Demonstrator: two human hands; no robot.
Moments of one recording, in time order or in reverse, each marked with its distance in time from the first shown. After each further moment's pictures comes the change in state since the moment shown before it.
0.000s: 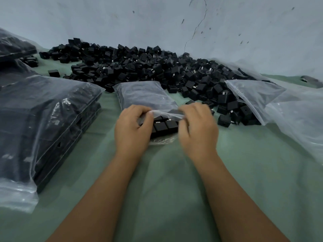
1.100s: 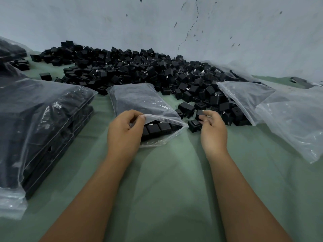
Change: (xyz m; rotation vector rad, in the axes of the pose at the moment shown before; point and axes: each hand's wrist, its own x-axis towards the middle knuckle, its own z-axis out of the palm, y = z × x) left_hand 0.000 -0.003 -0.001 -0.089 -0.083 -0.187; right_hand -0.004 0.057 -0.010 0.341 -0.129 0.937
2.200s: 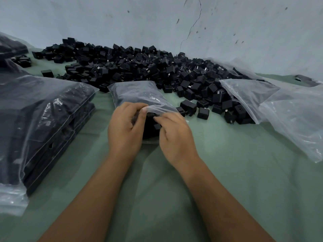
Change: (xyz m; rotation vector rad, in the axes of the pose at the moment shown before) left_hand 0.000 0.000 -0.001 0.114 0.078 0.303; right_hand -0.058 -0.032 0.047 -0.325 -0.165 -0.833
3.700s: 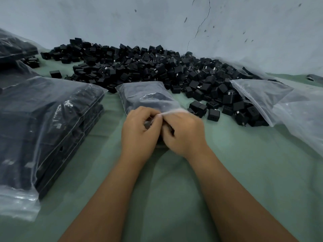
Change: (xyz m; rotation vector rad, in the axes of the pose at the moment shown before) left_hand 0.002 0.003 0.000 -0.050 -0.073 -0.044; right_hand 0.024 0.012 0.007 -0.058 0.008 -0.256
